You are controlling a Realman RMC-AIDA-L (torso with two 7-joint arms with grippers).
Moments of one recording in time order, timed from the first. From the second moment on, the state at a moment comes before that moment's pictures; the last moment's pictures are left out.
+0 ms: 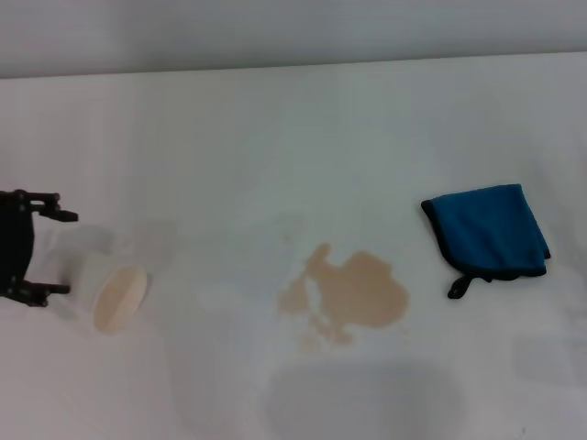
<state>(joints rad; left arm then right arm) -0.47 -2.03 1.11 1.24 -0.68 -1.49 2.03 0.14 2.00 0.04 0.18 1.82 1.41 -2.97</state>
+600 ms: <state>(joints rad) -0.53 -2.06 1.13 1.09 -0.66 -1.40 2.09 0.12 2.00 0.04 0.19 1.82 1.44 -2.97</state>
